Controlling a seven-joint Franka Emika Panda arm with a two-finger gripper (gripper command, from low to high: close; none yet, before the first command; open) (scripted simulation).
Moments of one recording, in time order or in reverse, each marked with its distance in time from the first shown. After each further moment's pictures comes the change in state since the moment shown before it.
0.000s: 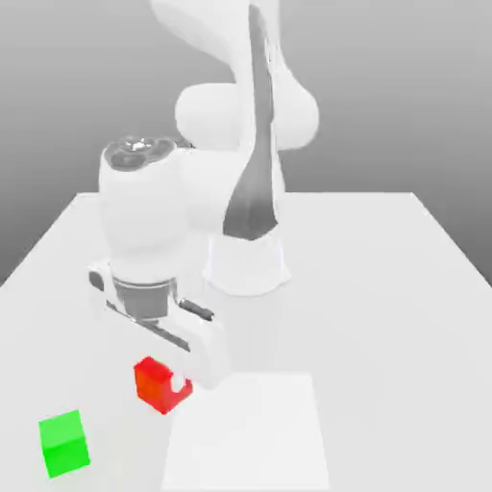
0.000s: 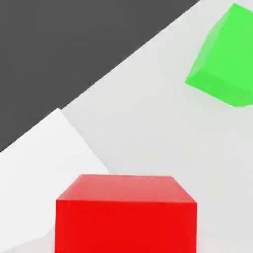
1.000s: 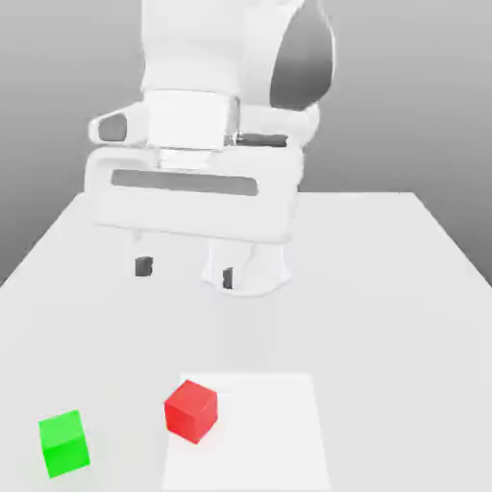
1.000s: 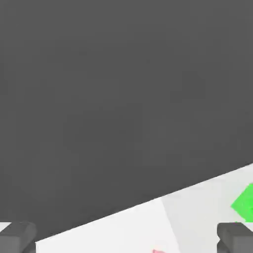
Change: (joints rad) arm 0.123 -0.275 0.086 -0.057 -0.050 -0.015 -0.220
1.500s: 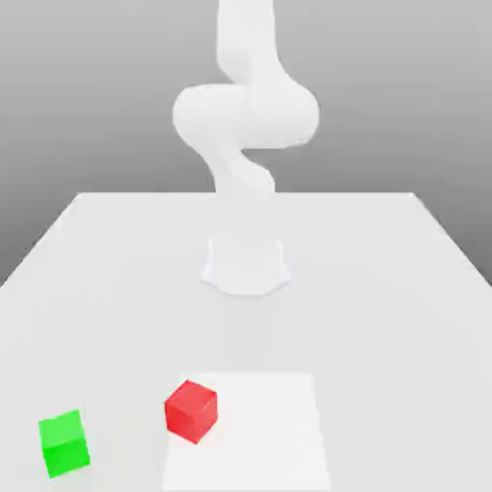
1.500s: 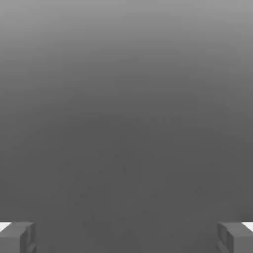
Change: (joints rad) arm 0.116 -0.552 0.002 0.257 0.024 -0.296 -0.239
